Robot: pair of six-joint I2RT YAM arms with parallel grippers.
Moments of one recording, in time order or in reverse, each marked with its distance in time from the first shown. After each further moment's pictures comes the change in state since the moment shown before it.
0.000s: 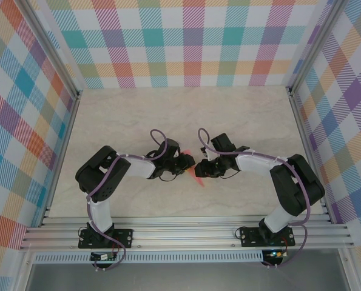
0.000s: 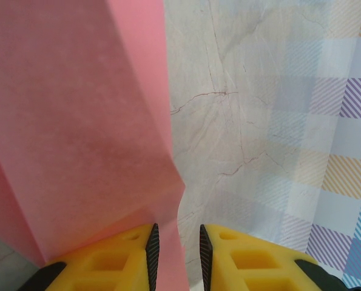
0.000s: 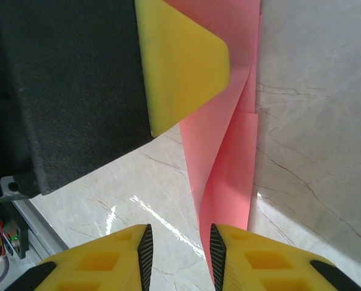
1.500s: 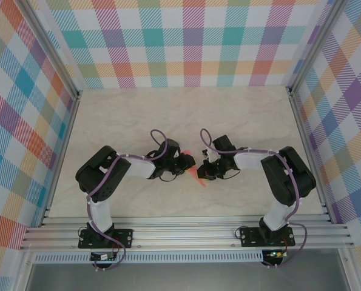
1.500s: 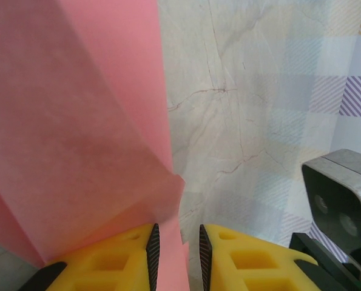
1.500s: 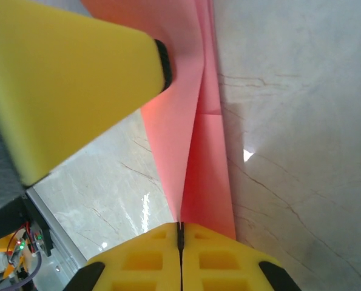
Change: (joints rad) left arm 0.000 0.000 0.000 0.000 0.005 0.000; right arm -0.057 0.116 -0.032 0.087 -0.126 0.051
